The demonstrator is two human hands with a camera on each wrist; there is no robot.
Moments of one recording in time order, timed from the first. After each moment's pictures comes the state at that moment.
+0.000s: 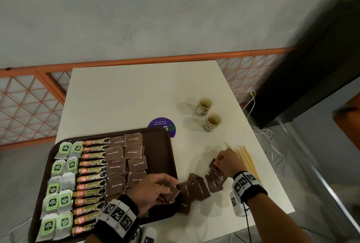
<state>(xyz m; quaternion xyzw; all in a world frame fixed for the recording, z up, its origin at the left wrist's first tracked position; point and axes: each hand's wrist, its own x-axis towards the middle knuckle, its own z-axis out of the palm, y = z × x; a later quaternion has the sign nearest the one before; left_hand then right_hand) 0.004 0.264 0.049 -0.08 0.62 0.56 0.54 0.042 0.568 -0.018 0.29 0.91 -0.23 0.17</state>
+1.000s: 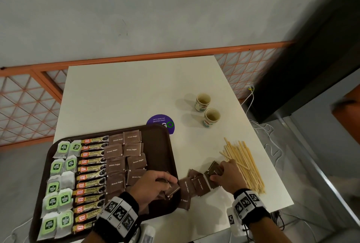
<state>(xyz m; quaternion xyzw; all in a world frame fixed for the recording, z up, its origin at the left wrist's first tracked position) 0.007 0.266 0.050 -0.03 0.69 0.53 0.49 0.093 0.538 -0.027 0.34 0.88 -0.28 0.19</state>
